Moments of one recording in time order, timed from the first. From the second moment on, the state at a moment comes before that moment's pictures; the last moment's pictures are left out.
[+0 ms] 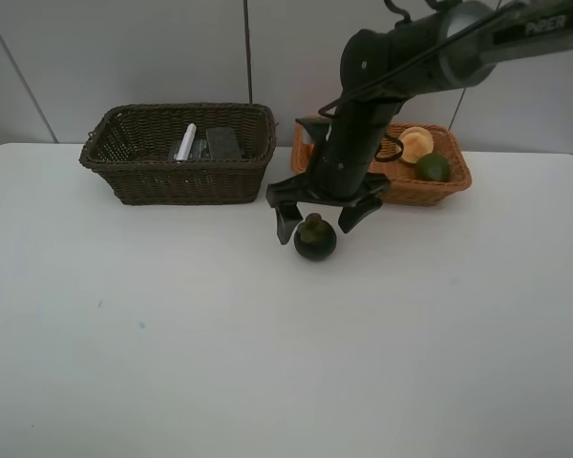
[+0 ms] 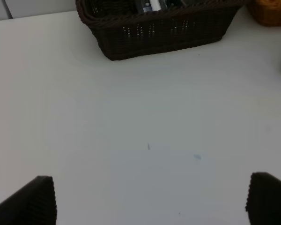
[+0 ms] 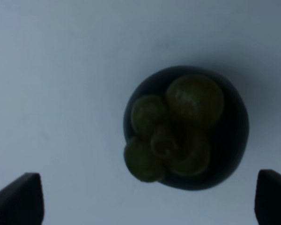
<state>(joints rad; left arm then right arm) -0.10 -0.01 -0.51 -0.09 1.07 0.09 0.57 2.11 -1.52 0.14 0.95 0.06</state>
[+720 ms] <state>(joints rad) -0.10 -0.01 -0.51 -0.09 1.07 0.09 0.57 2.24 -1.52 0.06 0.86 0.06</state>
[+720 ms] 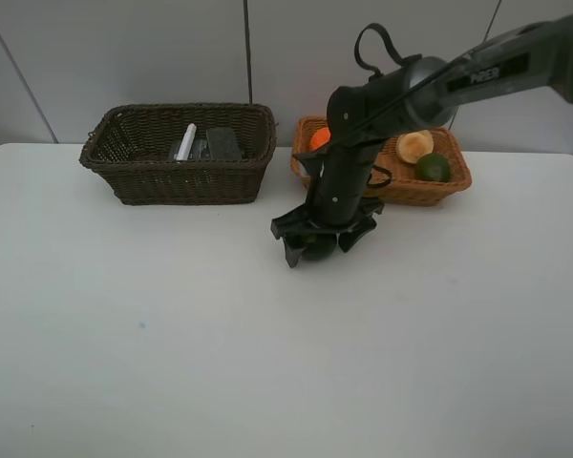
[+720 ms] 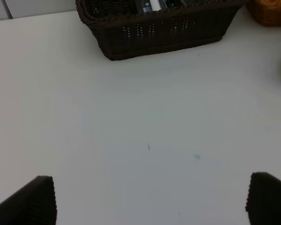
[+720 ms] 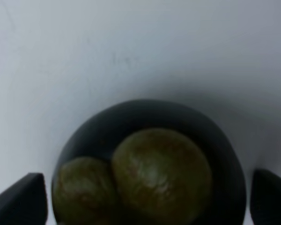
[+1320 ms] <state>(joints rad) -0.10 -0.01 -0.51 -0.09 1.07 0.09 0.57 2.19 -1.52 0.06 0.86 0.06</state>
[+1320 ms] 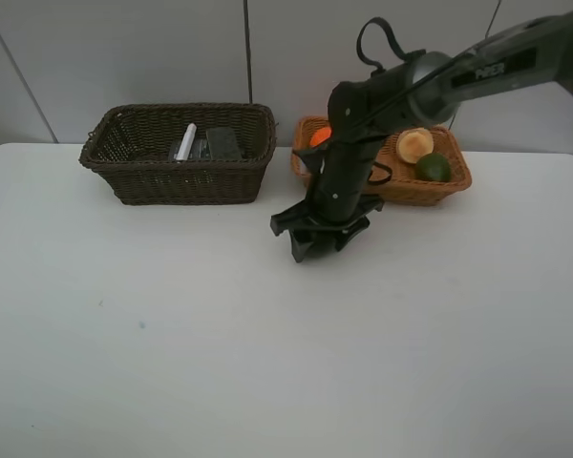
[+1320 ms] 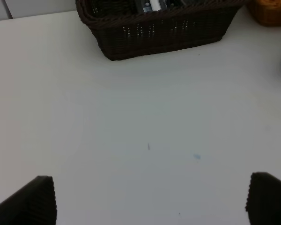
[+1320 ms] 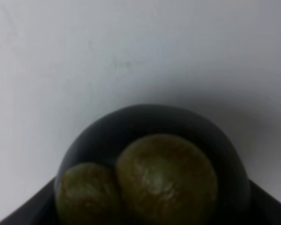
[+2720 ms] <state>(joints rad) -0.10 -0.01 -0.51 -0.09 1.07 0.09 0.20 2.06 -1.61 -0.01 0.70 0.06</state>
